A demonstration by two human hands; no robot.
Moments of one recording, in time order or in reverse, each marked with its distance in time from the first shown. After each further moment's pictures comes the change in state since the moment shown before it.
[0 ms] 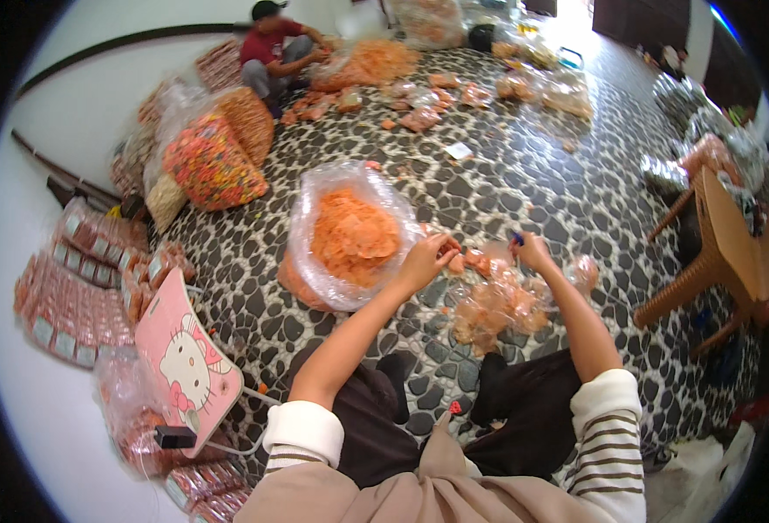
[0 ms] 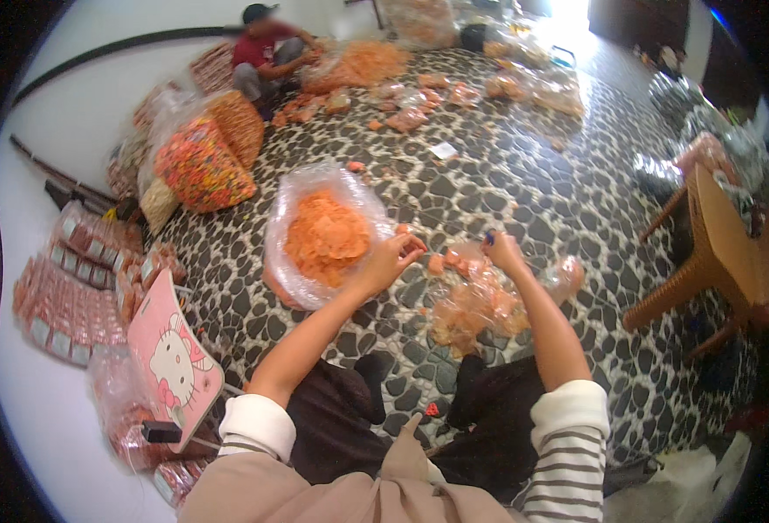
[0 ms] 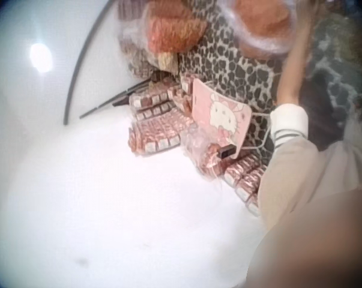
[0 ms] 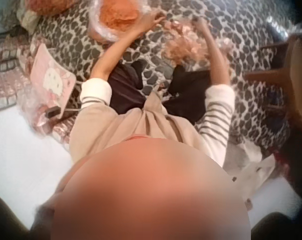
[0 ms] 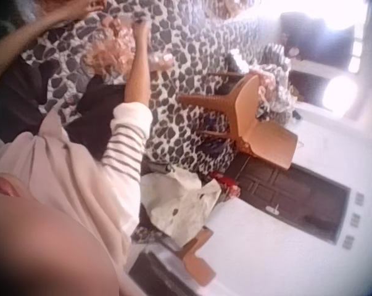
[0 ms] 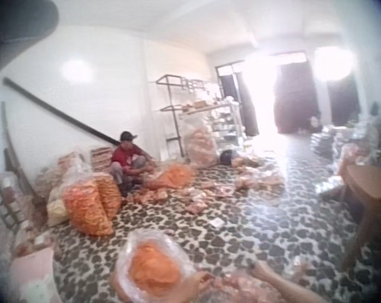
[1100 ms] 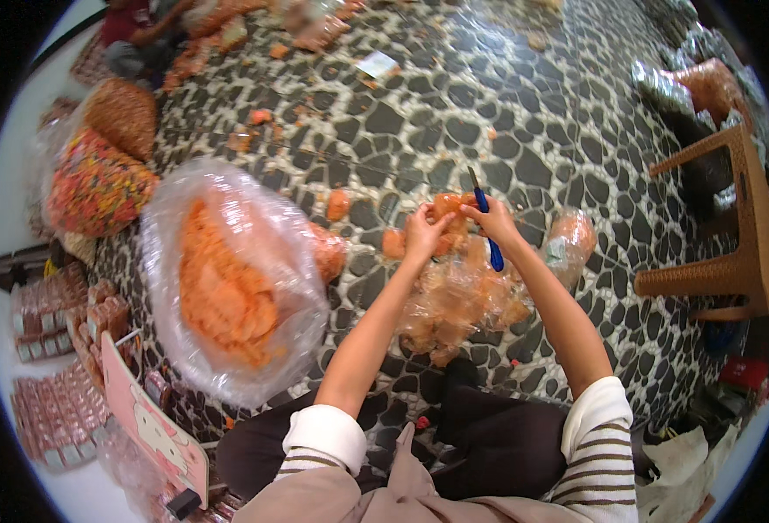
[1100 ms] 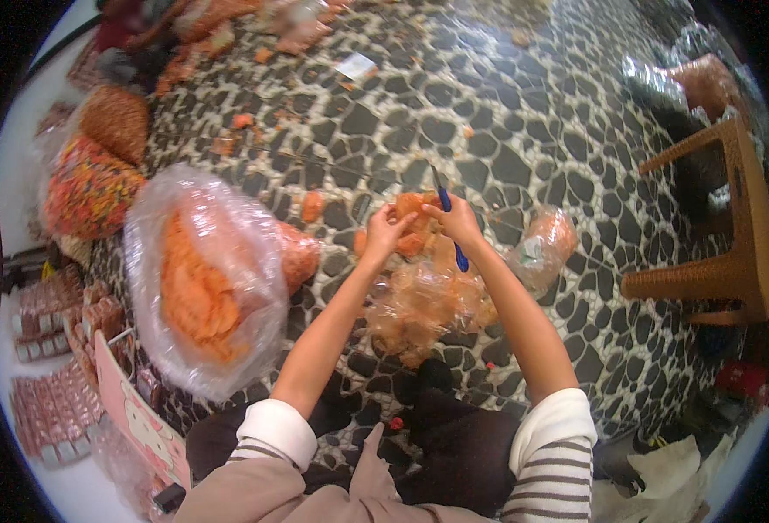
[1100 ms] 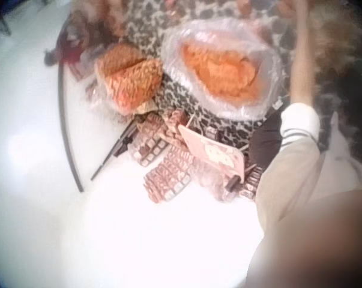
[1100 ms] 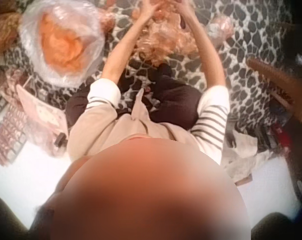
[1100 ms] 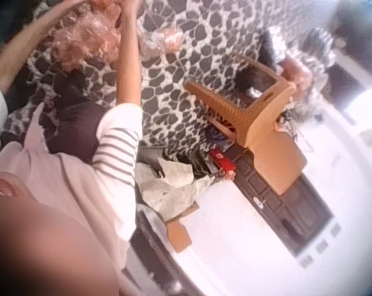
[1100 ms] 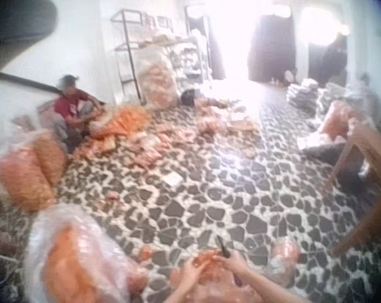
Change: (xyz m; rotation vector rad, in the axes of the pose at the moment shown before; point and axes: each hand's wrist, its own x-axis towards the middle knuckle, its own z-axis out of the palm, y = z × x) left_hand 0.131 -0.160 0.218 -0.535 0.027 -0.542; right_hand 0.099 0.115 0.080 0.591 -0.072 0.394
